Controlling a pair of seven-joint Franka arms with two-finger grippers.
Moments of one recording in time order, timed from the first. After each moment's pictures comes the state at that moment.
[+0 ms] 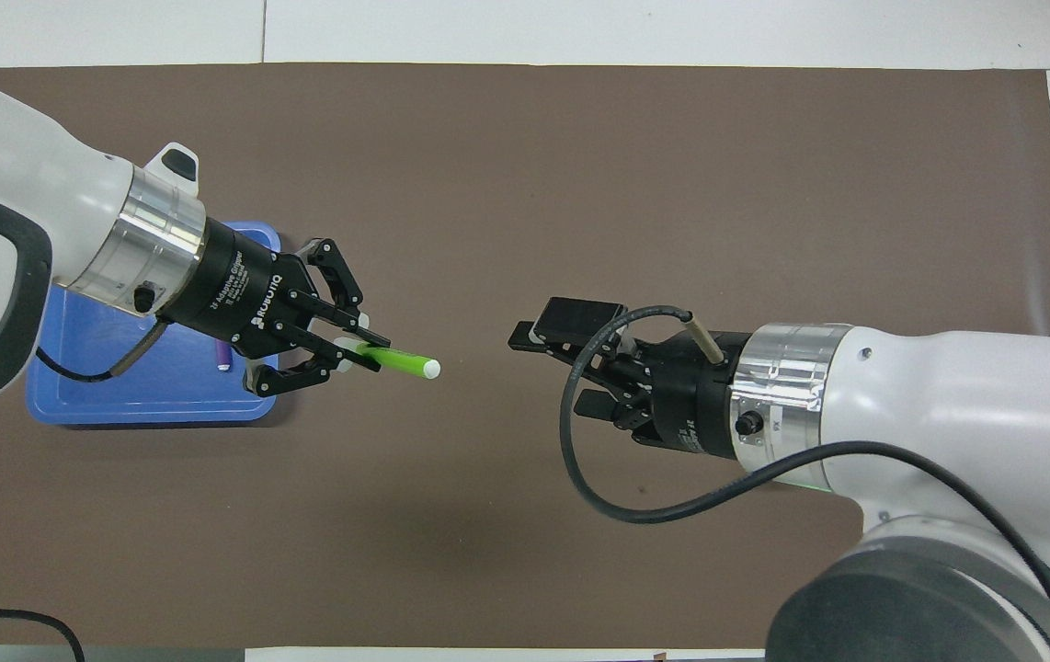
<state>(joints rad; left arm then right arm) -0.36 0.05 0.06 -1.70 -0.72 1.57 -1.42 0.35 -0.24 0.13 -2.03 0.80 2.22 0.74</state>
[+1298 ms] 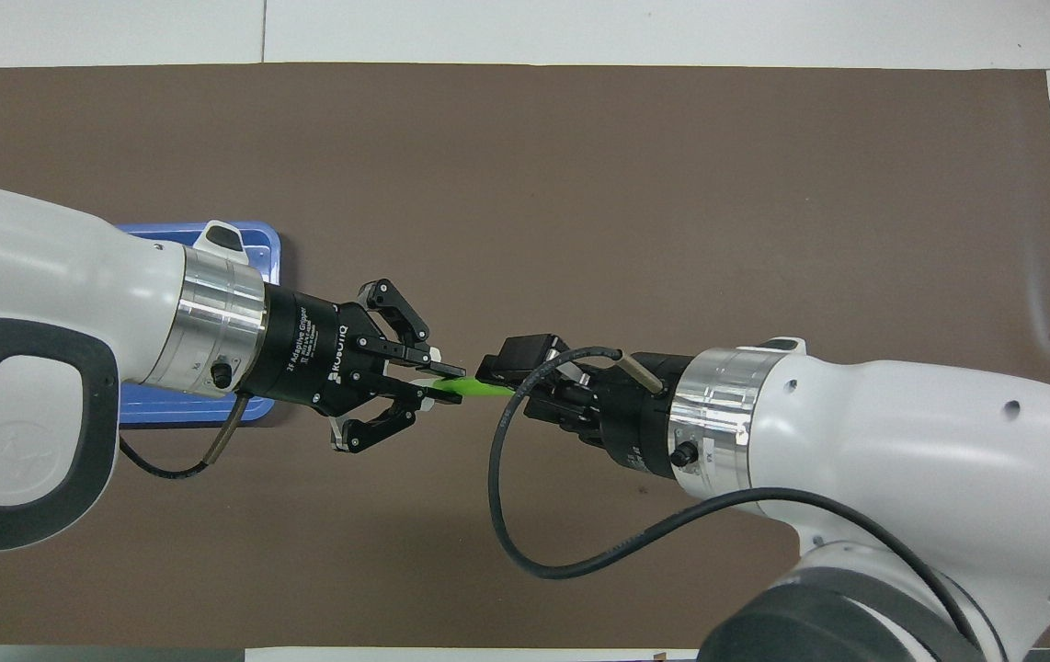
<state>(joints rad) -0.48 -0.10 0.06 -1.90 -0.84 1.81 -1.62 0.38 -0.23 0.16 -2.04 0.76 2.26 0.73</state>
